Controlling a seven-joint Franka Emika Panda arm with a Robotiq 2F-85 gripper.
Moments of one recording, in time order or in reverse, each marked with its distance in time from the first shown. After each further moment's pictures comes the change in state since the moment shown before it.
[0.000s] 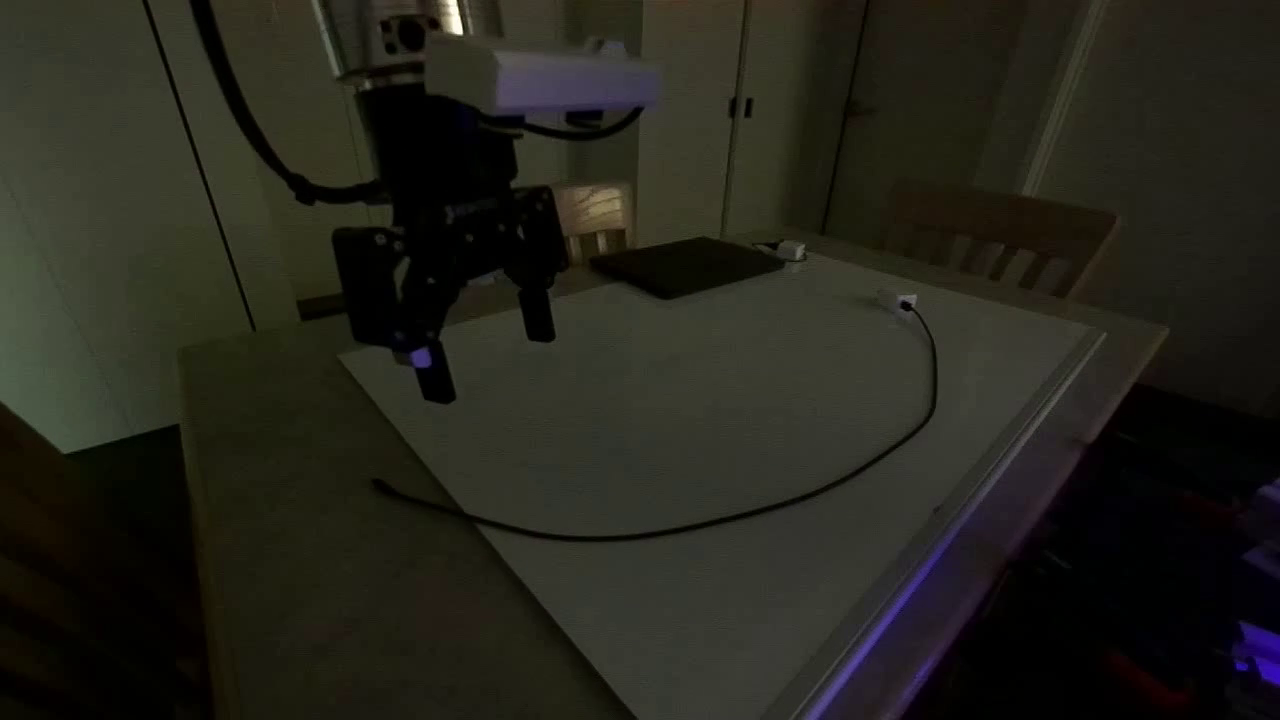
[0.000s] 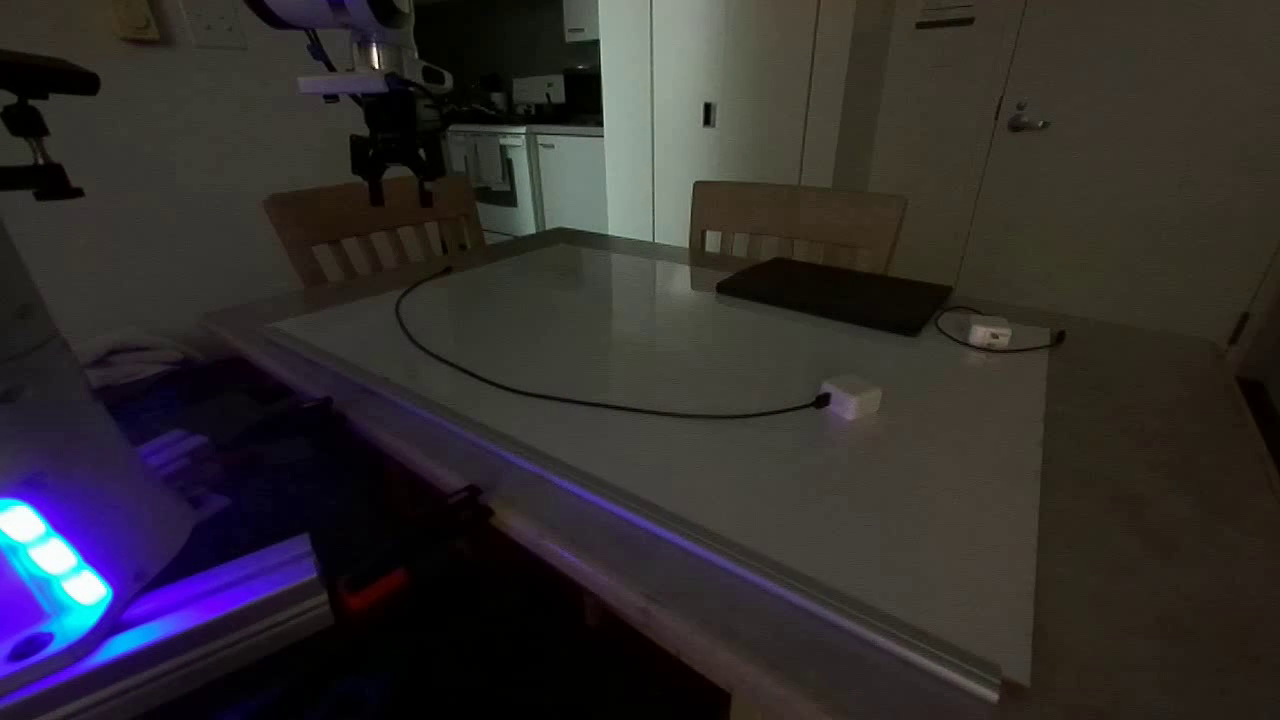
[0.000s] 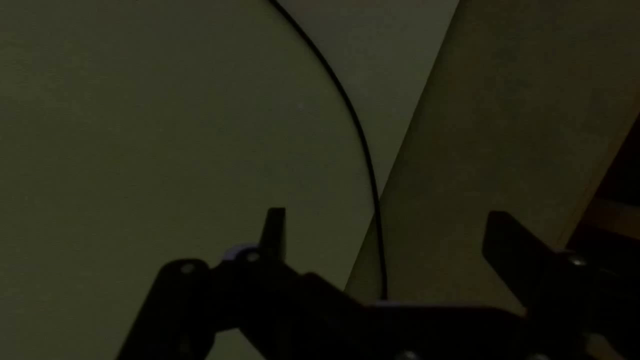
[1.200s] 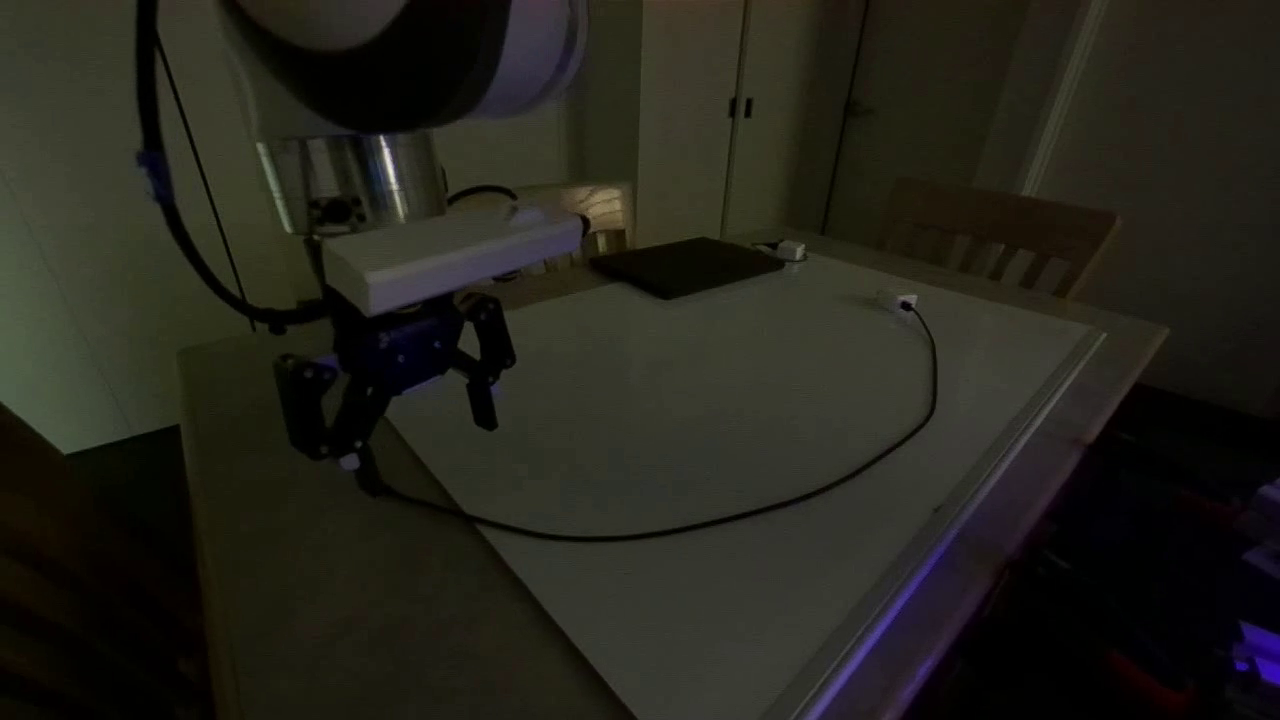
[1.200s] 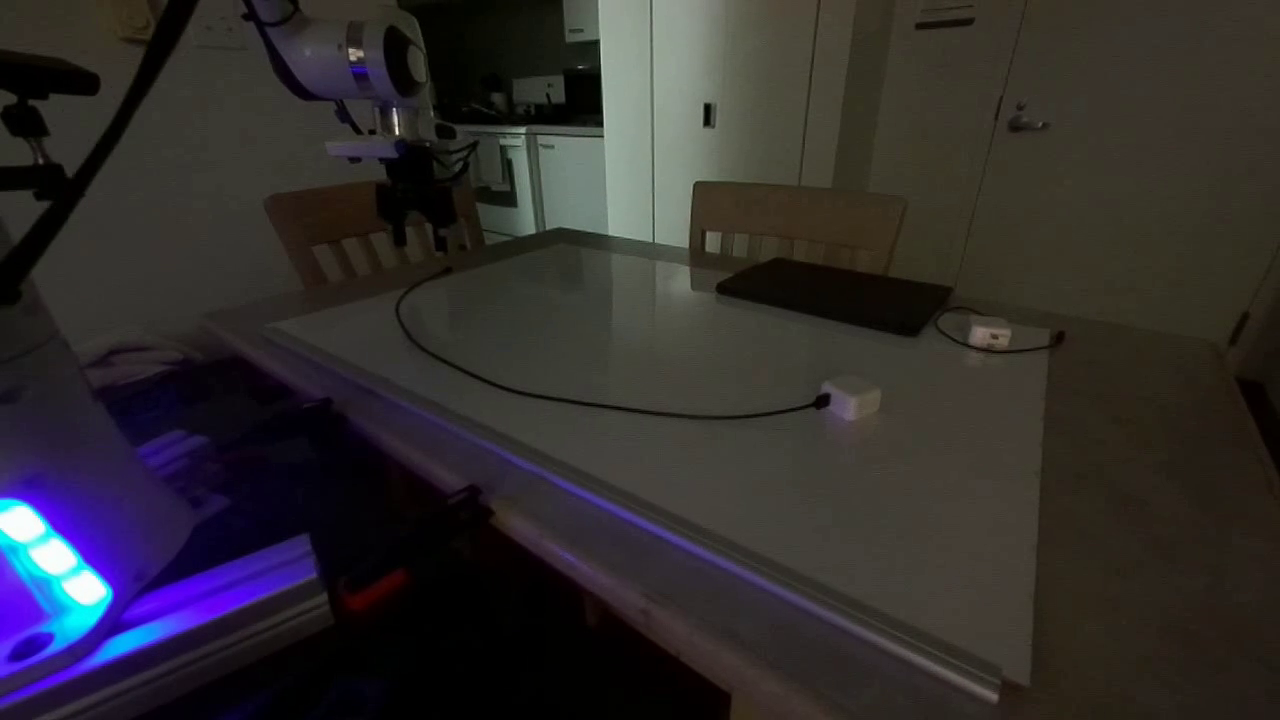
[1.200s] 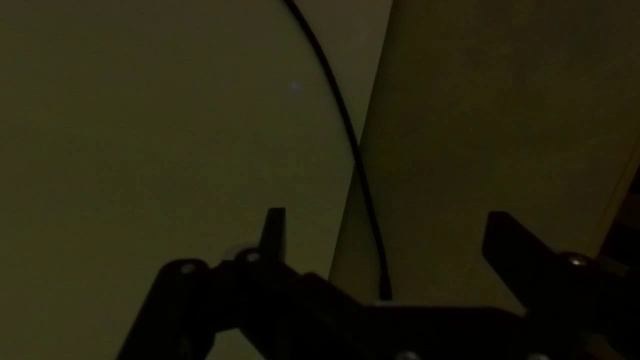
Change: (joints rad) arm 0.090 0.236 -0.082 0.182 -0.001 0.111 0.131
